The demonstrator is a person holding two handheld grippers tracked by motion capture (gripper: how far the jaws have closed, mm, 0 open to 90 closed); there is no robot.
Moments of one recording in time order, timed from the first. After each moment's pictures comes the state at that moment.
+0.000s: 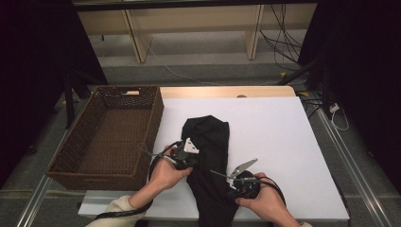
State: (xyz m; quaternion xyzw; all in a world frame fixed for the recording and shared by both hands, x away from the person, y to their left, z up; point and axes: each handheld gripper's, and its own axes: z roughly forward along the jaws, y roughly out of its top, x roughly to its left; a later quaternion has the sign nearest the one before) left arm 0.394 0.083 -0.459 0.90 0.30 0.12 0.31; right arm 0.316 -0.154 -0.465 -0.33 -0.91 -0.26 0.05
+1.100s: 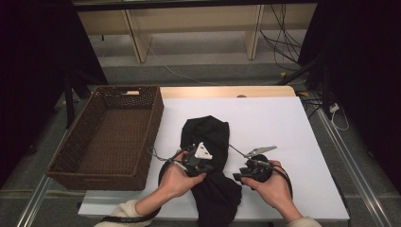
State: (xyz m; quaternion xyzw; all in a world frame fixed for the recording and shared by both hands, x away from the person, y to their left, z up) left arm 0.366 0.053 -0.439 0.90 0.27 0.09 0.34; right arm 0.353 -0.188 -0.458 -0.45 -0.84 -0.31 -0.05
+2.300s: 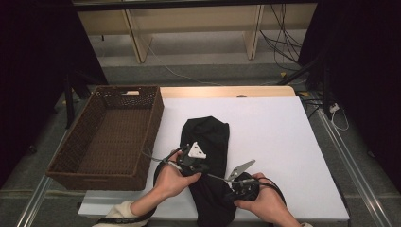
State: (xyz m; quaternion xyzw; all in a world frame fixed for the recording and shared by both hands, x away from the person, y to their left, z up) left arm 0.369 0.061 -0.446 0.89 0.29 0.09 0.36; right arm 0.311 -0.150 -0.459 -0.30 -0.92 -0.27 0.05
